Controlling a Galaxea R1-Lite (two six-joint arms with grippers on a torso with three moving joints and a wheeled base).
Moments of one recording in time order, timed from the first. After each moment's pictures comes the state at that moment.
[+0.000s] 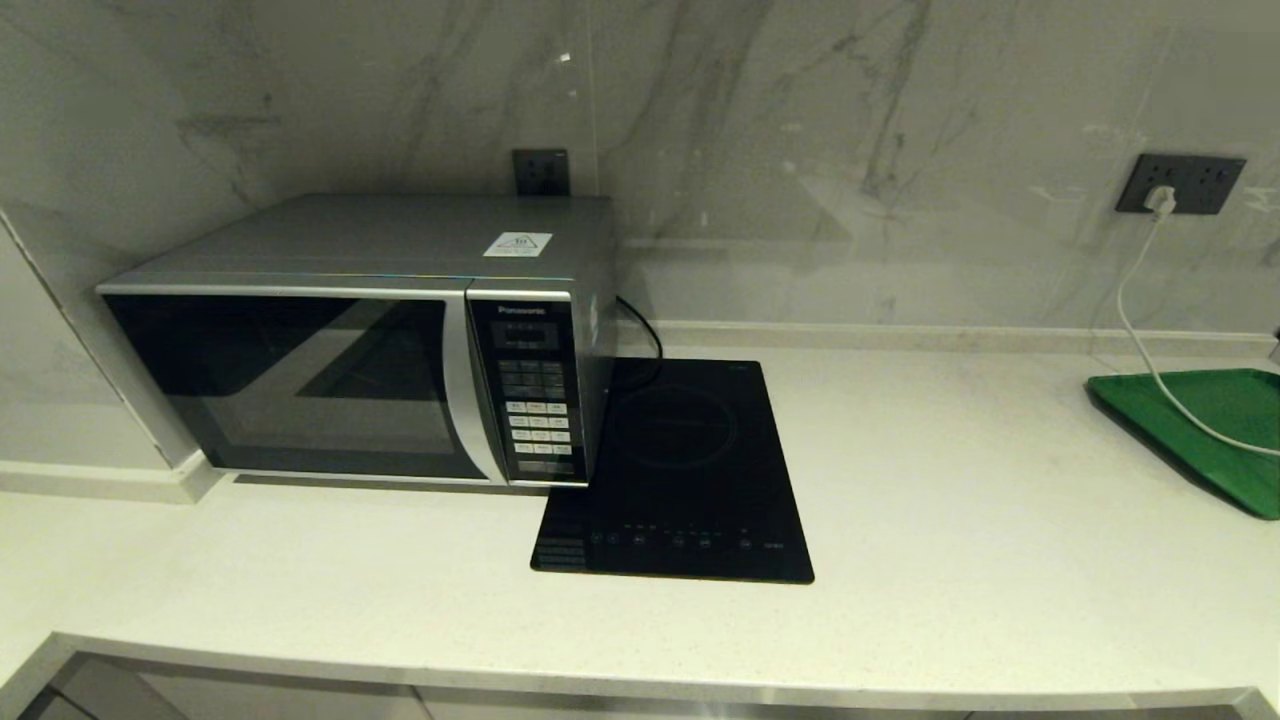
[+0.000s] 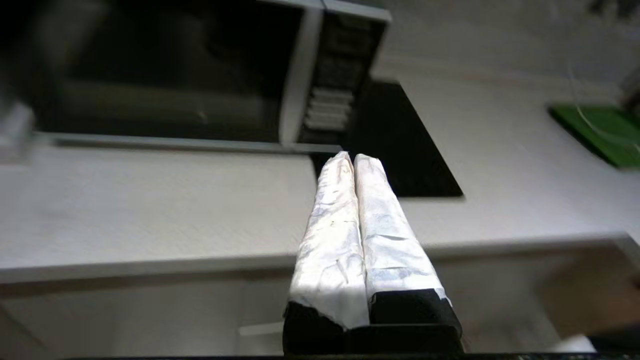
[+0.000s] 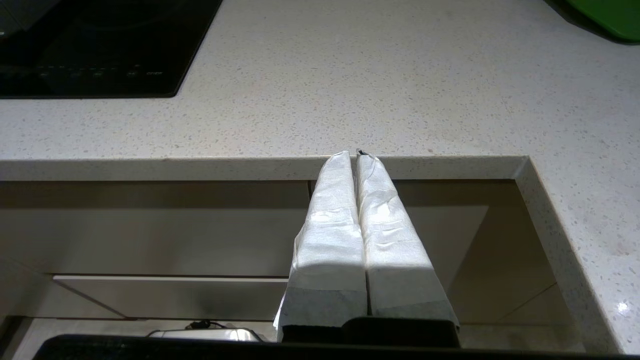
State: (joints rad) left arm -0.10 0.45 -0.83 0.40 -0.13 -0.21; right arm 0.00 0.00 -0.11 0.26 -0.04 0.09
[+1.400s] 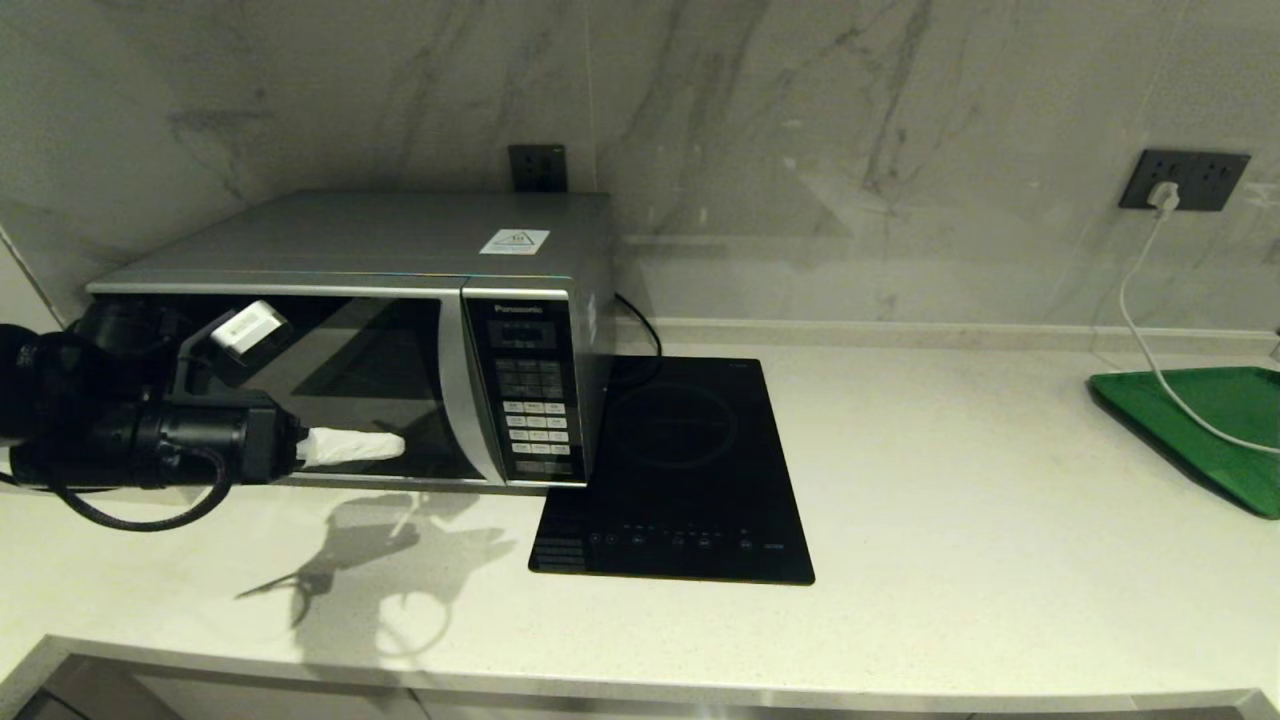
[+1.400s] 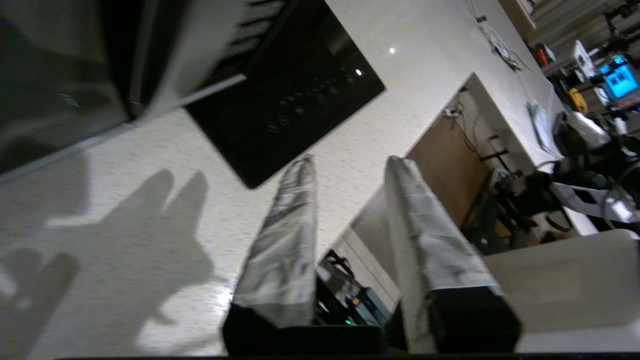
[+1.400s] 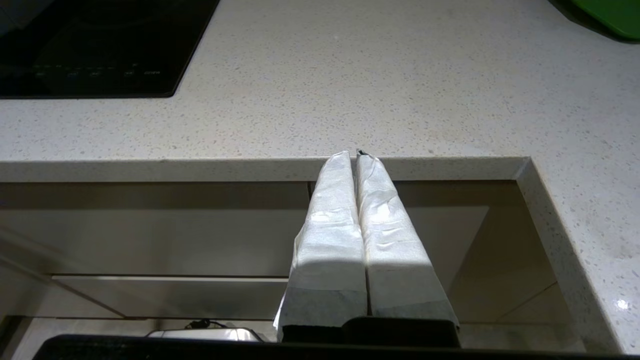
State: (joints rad) left arm 0.18 1.80 -1.21 0.38 -1.15 0.36; right arm 0.00 0.00 -0.11 0.26 -0.04 0.09
